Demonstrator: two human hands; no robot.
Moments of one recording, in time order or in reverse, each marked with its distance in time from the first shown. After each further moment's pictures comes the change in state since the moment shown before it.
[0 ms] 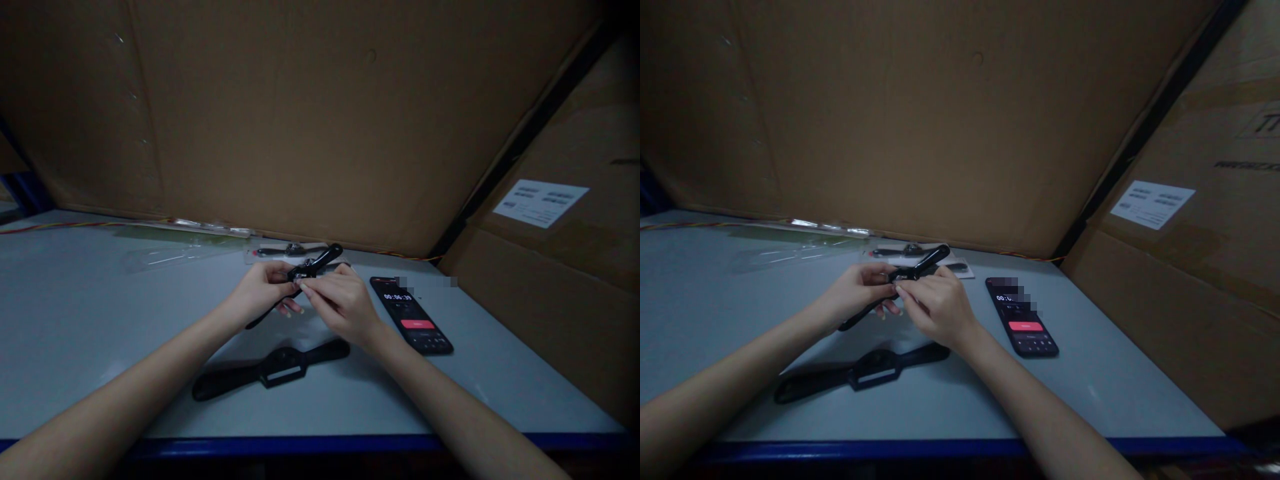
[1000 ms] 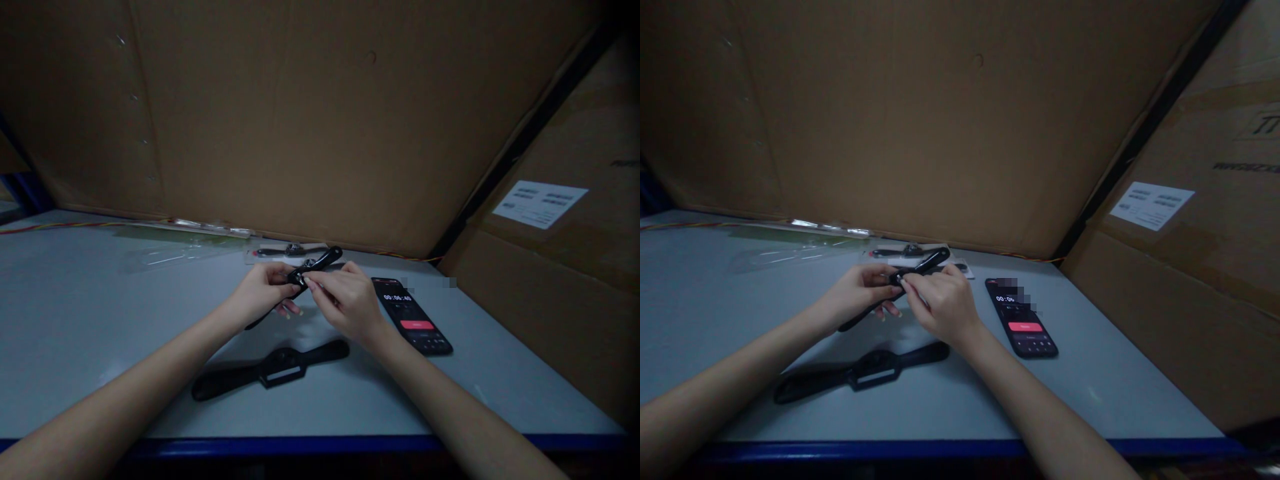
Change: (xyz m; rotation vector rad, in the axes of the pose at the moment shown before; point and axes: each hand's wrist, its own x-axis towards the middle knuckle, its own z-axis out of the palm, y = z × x) left_hand -0.001 0.001 0.000 0.054 -0.006 -0.009; right_hand 0.000 0.002 -0.002 -0.083 0.064 0.047
